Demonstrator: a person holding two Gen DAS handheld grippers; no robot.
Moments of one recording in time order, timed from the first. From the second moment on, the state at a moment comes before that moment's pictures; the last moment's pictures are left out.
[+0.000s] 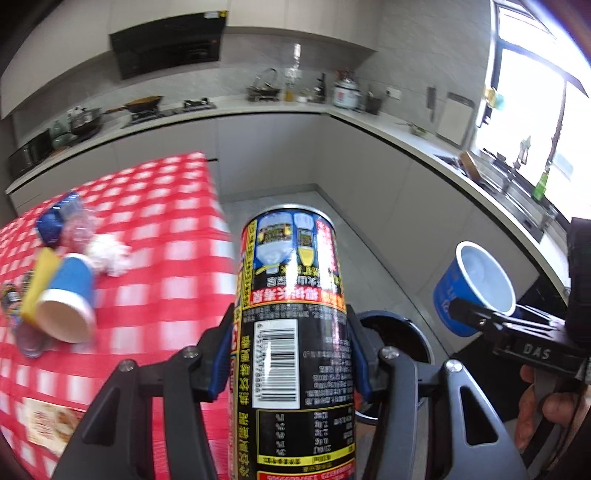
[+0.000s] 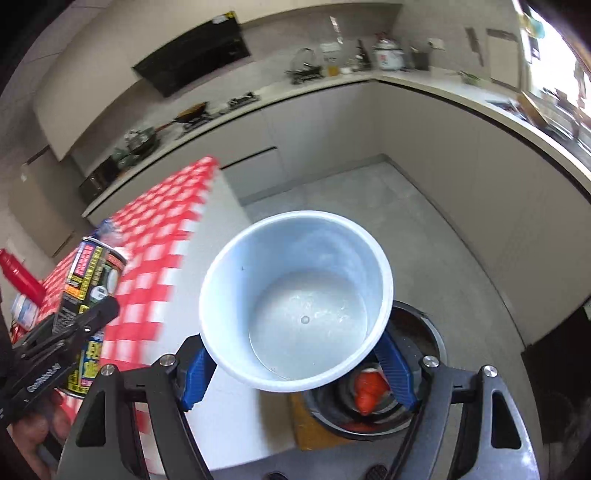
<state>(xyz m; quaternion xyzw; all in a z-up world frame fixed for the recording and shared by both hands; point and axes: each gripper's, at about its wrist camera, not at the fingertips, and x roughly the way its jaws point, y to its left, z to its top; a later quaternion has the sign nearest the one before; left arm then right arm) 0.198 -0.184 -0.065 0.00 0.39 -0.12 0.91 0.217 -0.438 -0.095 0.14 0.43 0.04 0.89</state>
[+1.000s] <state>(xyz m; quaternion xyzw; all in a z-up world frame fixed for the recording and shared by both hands) 0.215 -0.315 -0.197 -0.03 0.48 -0.09 0.87 0.254 -0.568 -0.223 0.12 0.51 0.02 0.85</state>
